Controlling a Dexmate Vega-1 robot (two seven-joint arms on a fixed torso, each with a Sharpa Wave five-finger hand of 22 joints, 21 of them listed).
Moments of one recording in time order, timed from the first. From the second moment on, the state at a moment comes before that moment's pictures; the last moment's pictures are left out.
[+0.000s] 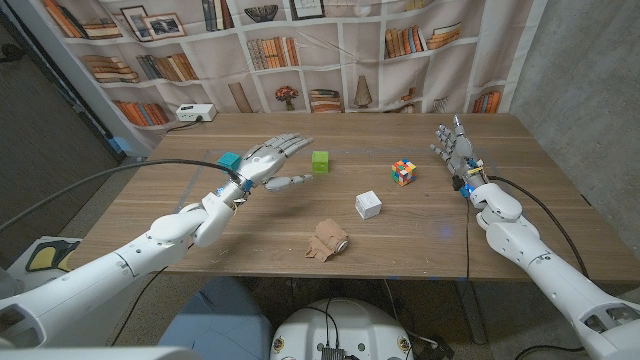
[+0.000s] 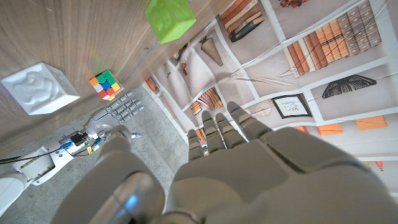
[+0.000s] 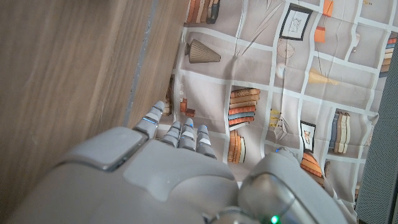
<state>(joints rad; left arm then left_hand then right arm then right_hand) 0.89 0.93 0.63 -1.67 0.94 -0.13 0.67 0.29 -0.01 0.38 -0.13 0.25 0.05 -0.19 0.21 0.19 0.24 -0.10 0.24 0.21 0.15 -0.14 0.19 0.18 0.23 -0.09 0.20 0.17 -0.87 -0.56 -0.29 -1.23 0.72 0.37 0.12 0.20 0.02 -0.01 -0.01 0.21 0.02 0.03 0.20 0.19 0.02 0.06 0.20 0.20 -0.10 0.00 0.20 0.20 0.08 0.08 0.19 0.17</state>
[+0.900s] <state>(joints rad) 0.83 0.93 0.68 -1.65 1.02 -0.15 0.75 0.28 -0.02 0.37 -0.12 0.25 0.07 -0.19 0.21 0.19 0.25 -0.11 0.24 0.21 0.15 -0.15 0.19 0.18 0.24 -0.09 0.20 0.17 -0.87 -0.56 -0.31 -1.22 0.70 0.41 0.18 0.21 0.03 0.00 -0.02 0.21 0.02 0.02 0.20 0.19 -0.01 0.03 0.19 0.19 -0.12 -0.02 0.20 0.20 0.08 0.08 0.19 0.17</state>
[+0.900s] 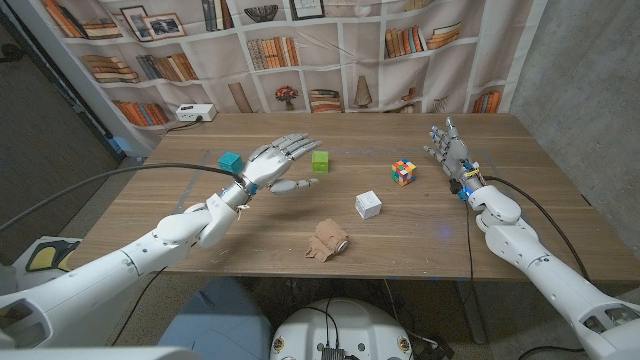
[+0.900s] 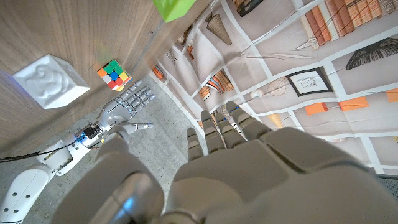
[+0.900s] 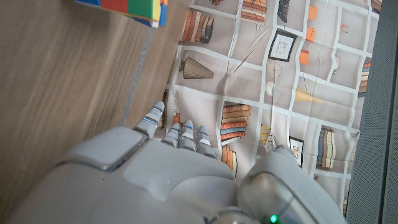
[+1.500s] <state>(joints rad) 0.80 1.00 0.67 -1.67 1.04 -0.25 0.71 0.28 -0.02 0.37 -0.12 0.26 0.09 -0.19 0.22 0.19 0.25 -0.10 0.24 0.21 0.15 -0.15 0.19 0.18 0.24 -0.09 0.20 0.17 -0.88 -0.55 -0.32 -1.27 0.68 0.41 0.14 0.21 0.03 -0.01 -0.02 0.21 0.02 0.02 0.20 0.19 -0.01 0.03 0.19 0.19 -0.12 -0.02 0.20 0.20 0.08 0.08 0.19 0.17</state>
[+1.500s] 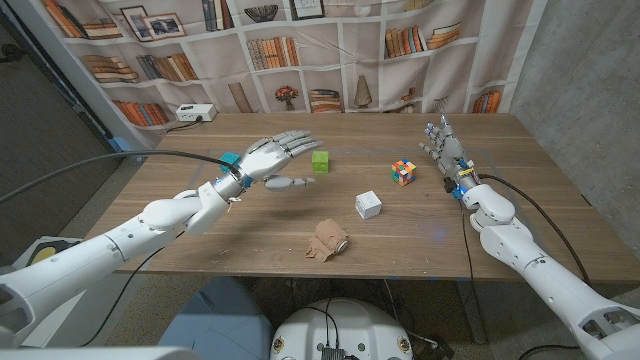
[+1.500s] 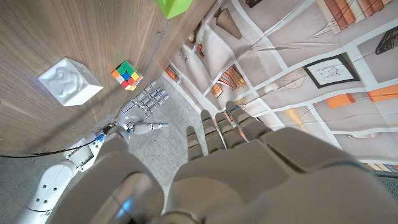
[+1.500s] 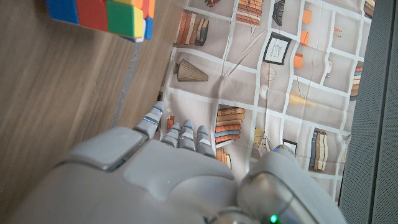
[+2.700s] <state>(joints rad) 0.82 1.10 0.63 -1.79 1.14 -0.29 0.58 0.50 0.06 0.47 -0.18 0.27 0.16 -0.17 0.23 0.19 0.25 -0.10 0.22 0.21 0.15 -0.15 0.19 0.17 0.25 -0.09 0.19 0.17 -0.82 -0.50 -0.33 -1.16 0.69 0.45 0.18 0.22 0.04 -0.01 -0.02 0.21 0.02 0.02 0.20 0.19 -0.01 0.03 0.19 0.19 -0.12 -0.02 0.20 0.20 0.08 0.08 0.19 0.17</state>
